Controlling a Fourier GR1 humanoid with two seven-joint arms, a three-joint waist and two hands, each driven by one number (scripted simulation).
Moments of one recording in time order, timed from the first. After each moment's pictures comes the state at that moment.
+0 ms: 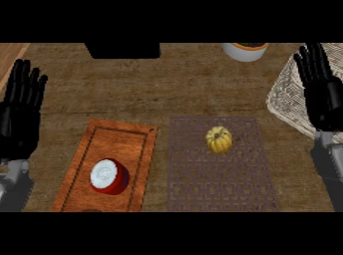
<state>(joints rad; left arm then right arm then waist) -0.20 0.43 -0.10 -1.64 0.38 0.39 -0.03 -0.39 -0.35 0.01 -1.38 -0.24 -0.12 -0.16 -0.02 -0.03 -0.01</state>
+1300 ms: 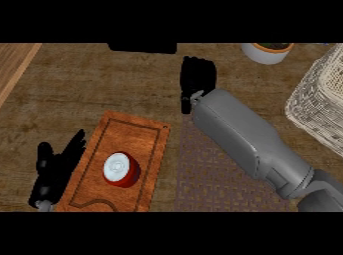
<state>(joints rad) 0.01 0.44 -0.33 -1.41 0.35 0.24 0.20 -1.10 -0.10 0.67 -0.70 0.55 -0.03 0.84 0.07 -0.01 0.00</state>
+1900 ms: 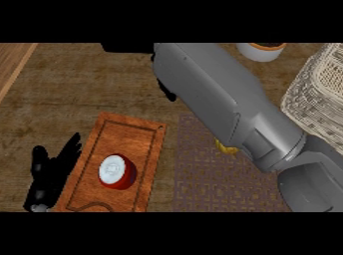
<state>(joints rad) 0.04 0.45 -0.31 -1.42 0.35 0.24 0.19 -1.53 -0.03 0.52 -0.46 0.35 0.54 1.00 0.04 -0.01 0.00</state>
